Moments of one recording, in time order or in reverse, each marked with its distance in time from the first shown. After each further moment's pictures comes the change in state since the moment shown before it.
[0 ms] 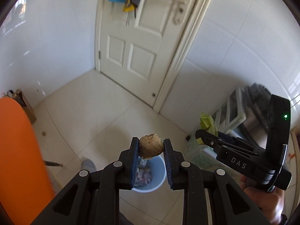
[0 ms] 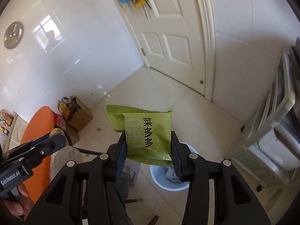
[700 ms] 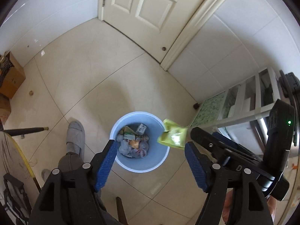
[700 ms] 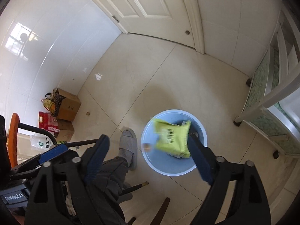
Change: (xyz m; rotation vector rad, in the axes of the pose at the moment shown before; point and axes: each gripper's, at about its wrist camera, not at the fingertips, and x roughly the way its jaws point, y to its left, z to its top) left arm 0.220 0.036 0.088 -0.134 0.346 0.018; right arm 0.133 -0.073 -0.025 0.221 0.245 -0.010
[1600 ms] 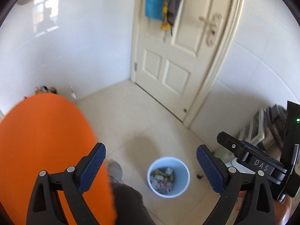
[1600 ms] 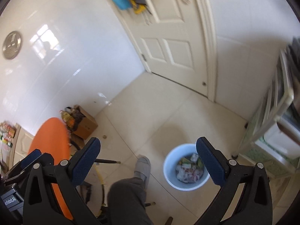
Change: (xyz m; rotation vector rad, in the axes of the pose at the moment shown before) left arm -0.234 -0.026 -0.173 -0.017 -0.533 0.201; right arm -0.176 0.141 -0.036 -0.203 -0.330 0.047
